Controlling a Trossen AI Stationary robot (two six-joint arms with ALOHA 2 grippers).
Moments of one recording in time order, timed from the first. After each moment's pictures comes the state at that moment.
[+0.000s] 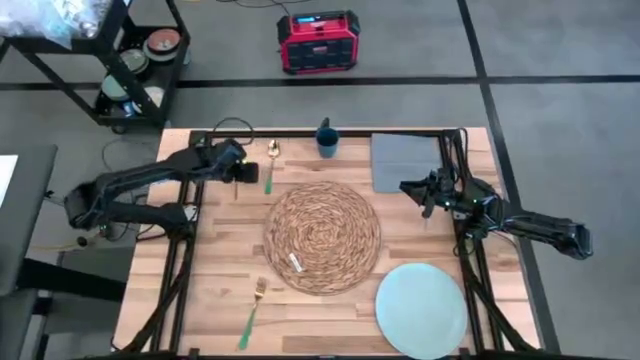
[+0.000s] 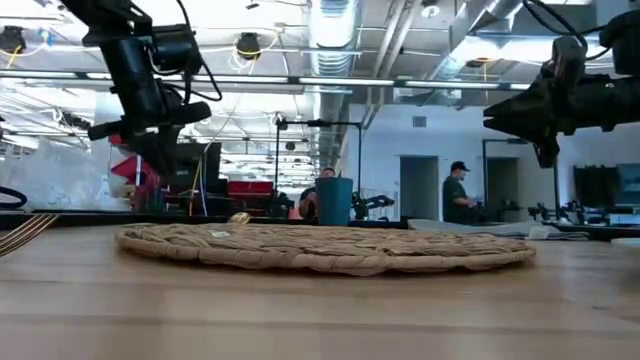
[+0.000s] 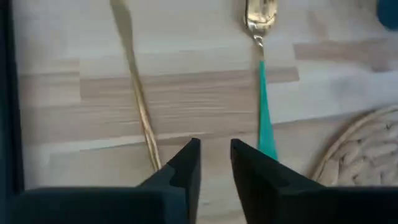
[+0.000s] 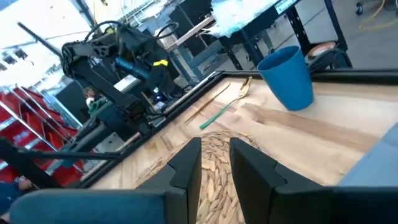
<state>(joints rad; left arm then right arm) 0.59 1.08 0.72 -0.77 -0.20 -0.79 -0.34 0.14 0.01 0.11 0.02 0.60</state>
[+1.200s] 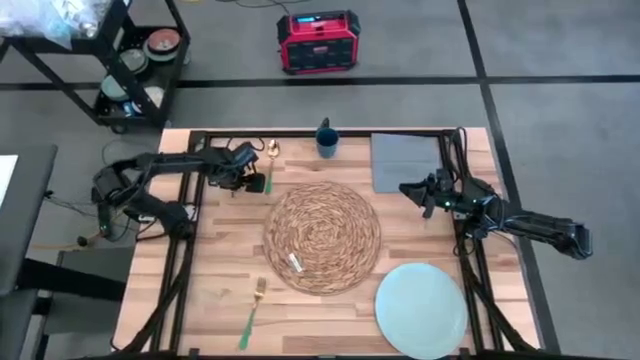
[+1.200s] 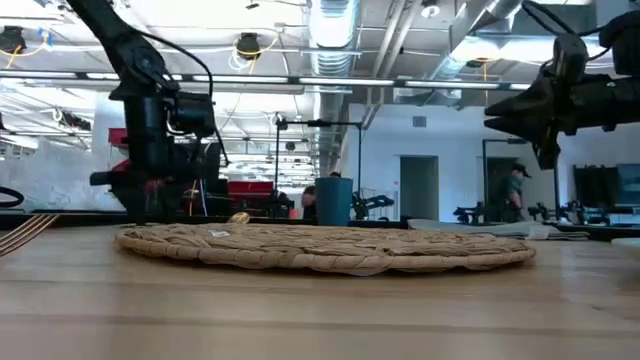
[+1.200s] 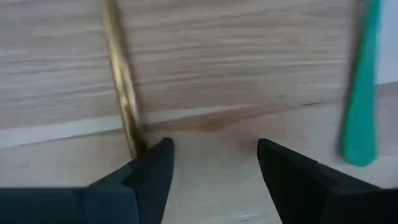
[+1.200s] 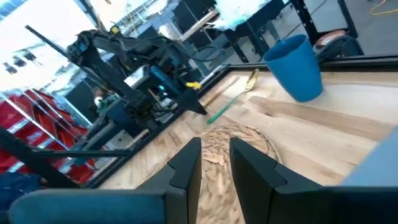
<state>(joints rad) 0.70 1.45 0.66 -0.64 -0.06 -0.72 -0.34 0.14 0.01 0.11 -0.02 0.65</state>
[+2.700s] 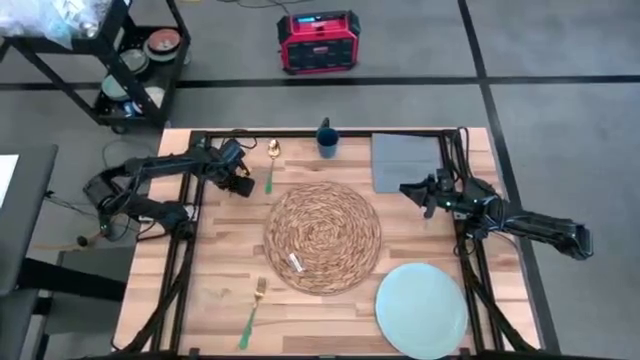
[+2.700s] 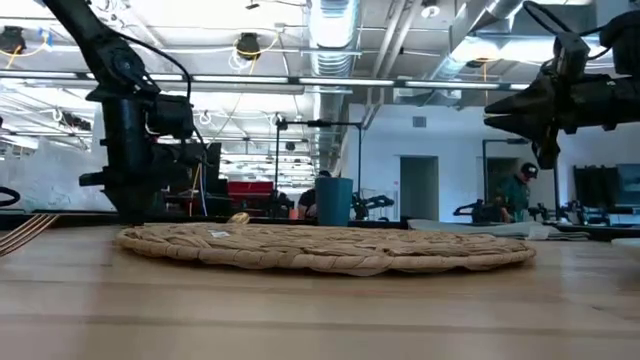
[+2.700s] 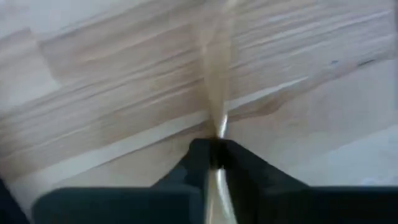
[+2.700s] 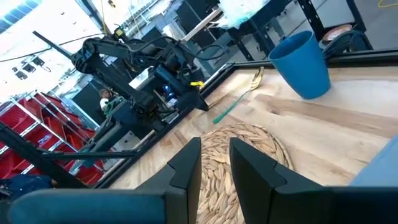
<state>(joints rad) 0.81 1.36 0.54 -0.61 -0.02 -0.35 -0.34 0.14 0.01 0.12 -0.03 0.66</state>
